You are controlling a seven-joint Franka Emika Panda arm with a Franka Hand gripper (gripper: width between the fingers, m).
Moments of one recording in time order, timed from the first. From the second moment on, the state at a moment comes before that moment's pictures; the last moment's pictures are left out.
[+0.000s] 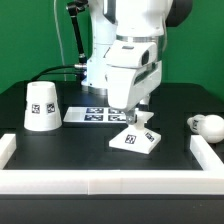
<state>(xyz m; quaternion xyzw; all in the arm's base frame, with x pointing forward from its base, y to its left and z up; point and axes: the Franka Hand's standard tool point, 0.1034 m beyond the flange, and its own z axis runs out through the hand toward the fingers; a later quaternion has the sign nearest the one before) 0.495 0.043 0.053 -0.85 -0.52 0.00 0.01</state>
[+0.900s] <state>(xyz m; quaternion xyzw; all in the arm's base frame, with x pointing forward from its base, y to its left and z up) 0.552 0.053 0.054 -0.89 -0.45 -0.03 0.01</state>
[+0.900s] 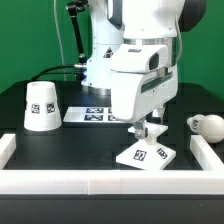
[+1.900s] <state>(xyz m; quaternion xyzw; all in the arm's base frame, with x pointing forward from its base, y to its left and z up) 0.581 0.095 0.054 -0.99 -0.10 -0.04 0.03</state>
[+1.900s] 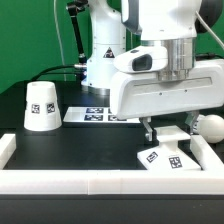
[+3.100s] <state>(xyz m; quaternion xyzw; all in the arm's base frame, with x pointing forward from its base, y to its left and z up) 0.606 0.098 0.053 -1.00 -0.05 -0.05 0.03</state>
